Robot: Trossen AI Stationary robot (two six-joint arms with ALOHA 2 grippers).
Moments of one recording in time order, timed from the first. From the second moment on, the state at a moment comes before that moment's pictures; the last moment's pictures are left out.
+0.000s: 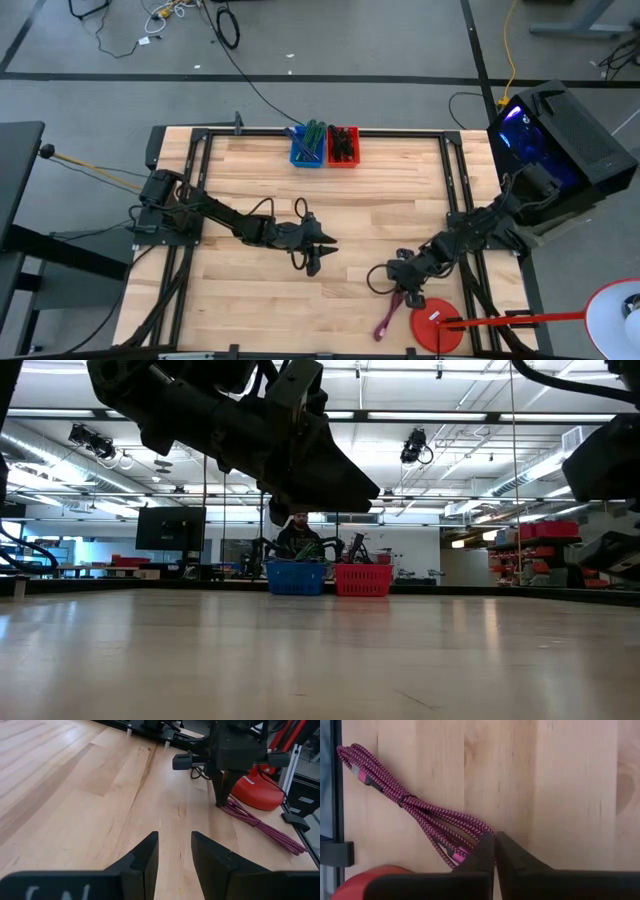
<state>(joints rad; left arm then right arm) -0.23 1.81 0.84 0.60 -0.24 -0.40 0.60 1.48 0.55 -0.14 -0.14 0.67</state>
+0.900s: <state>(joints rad) -0.23 1.81 0.84 0.66 -0.33 -0.40 0.25 1.34 1.03 -0.61 0.24 0.08</state>
